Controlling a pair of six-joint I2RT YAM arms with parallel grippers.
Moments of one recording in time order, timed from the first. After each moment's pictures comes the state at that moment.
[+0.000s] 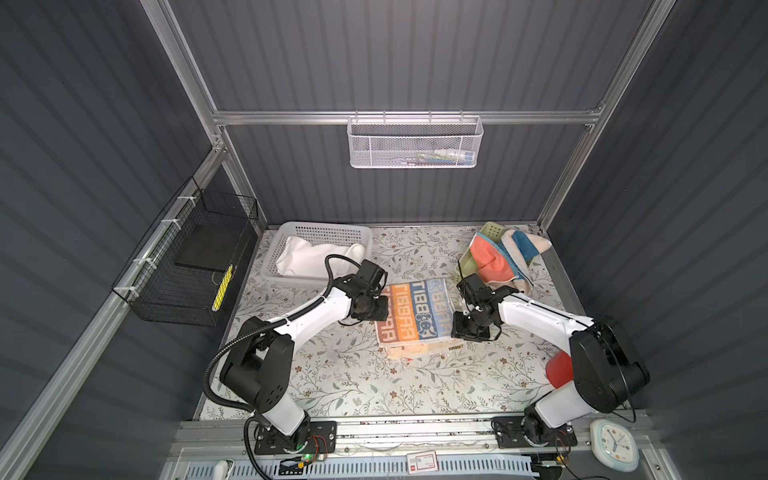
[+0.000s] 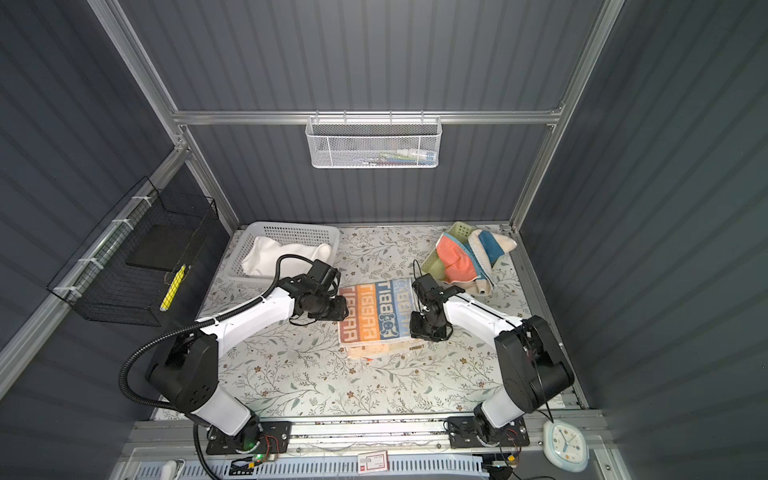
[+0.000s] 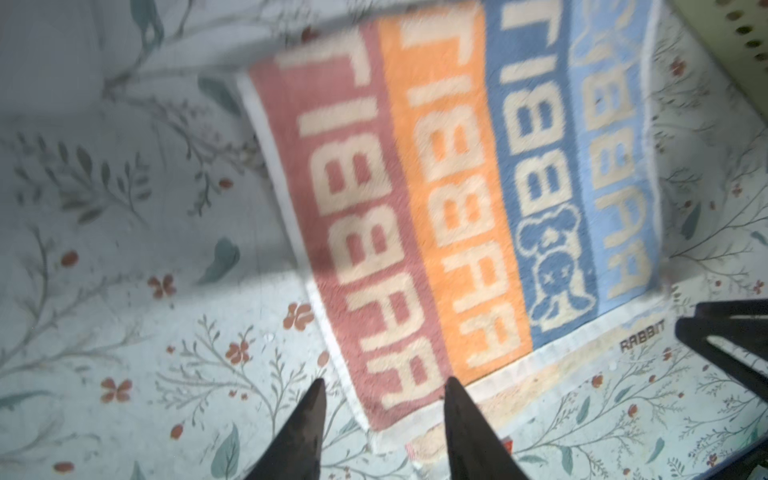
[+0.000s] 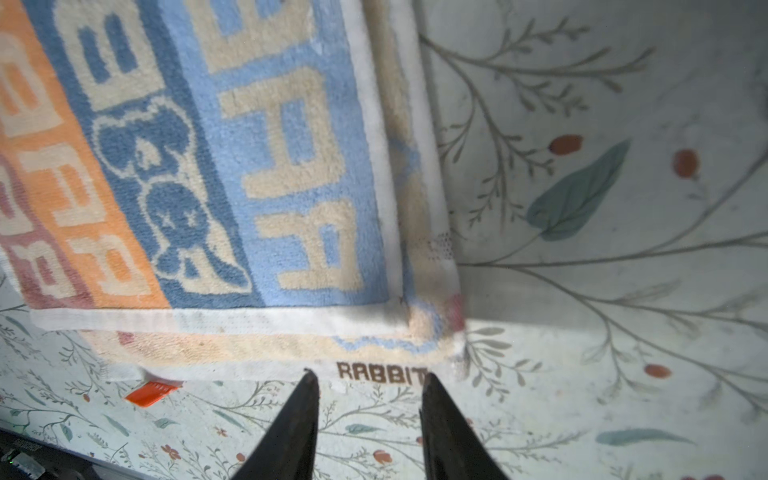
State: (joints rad) left arm -0.59 1.60 1.07 -0.65 0.12 -0.46; right arm 0.48 1.58 0.93 -0.73 -0.18 0.56
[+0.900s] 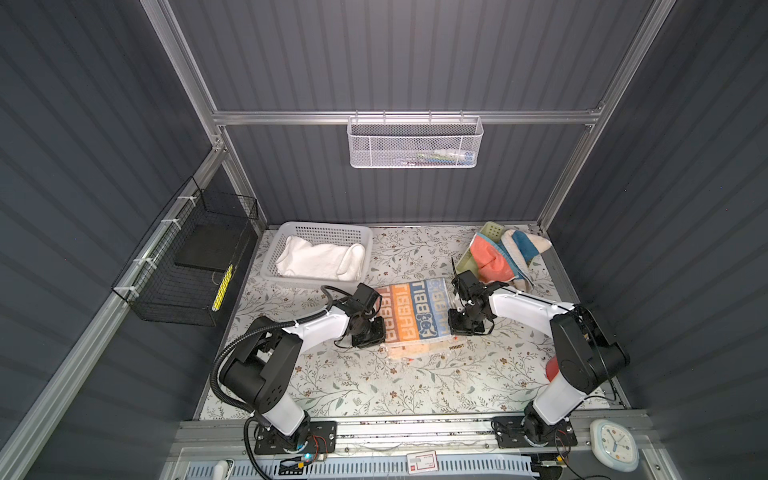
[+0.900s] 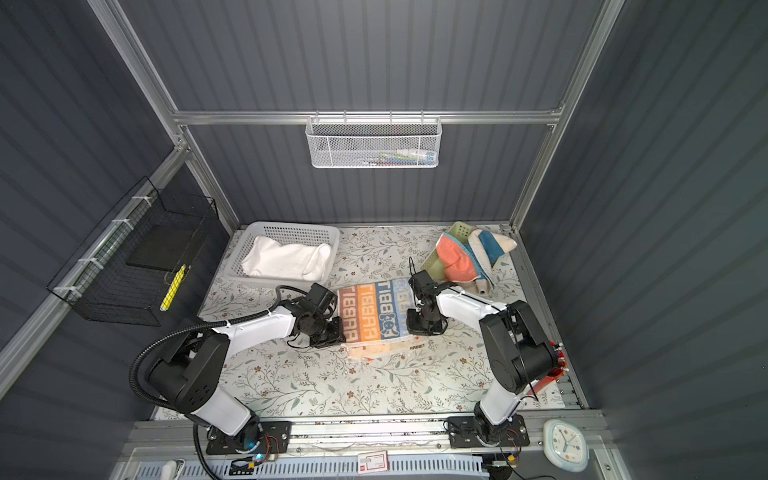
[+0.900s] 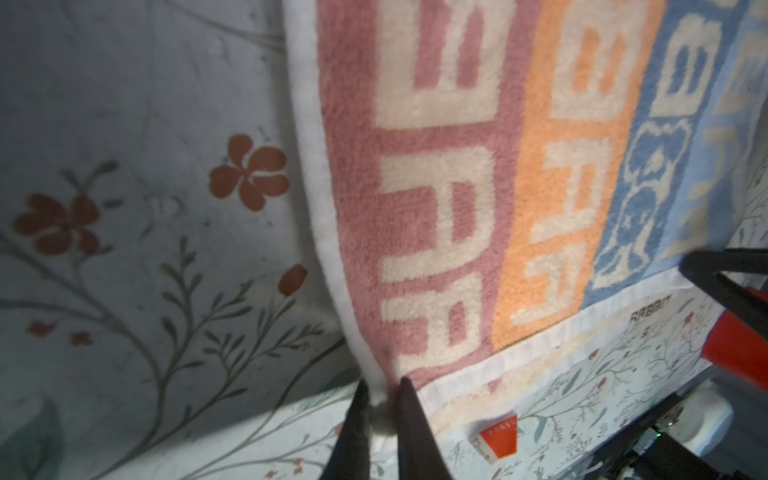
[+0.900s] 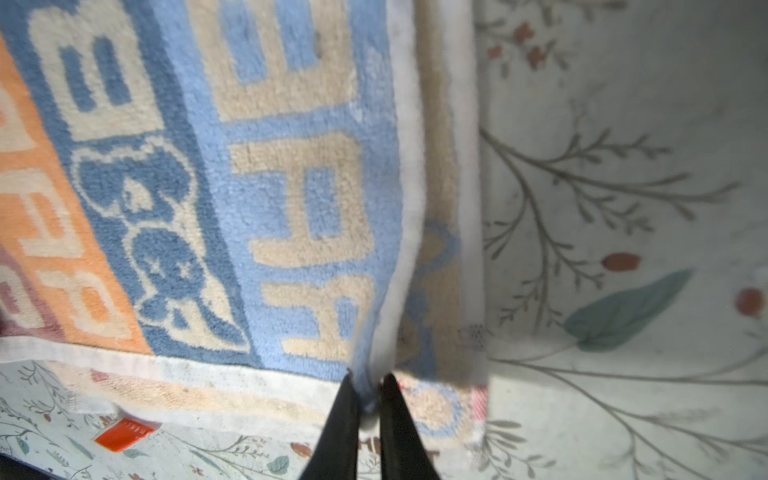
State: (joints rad) left arm -0.59 1.61 0.86 -0.46 0.32 -0.70; right arm 0.47 1.68 0.99 -0.69 -0.18 0.45
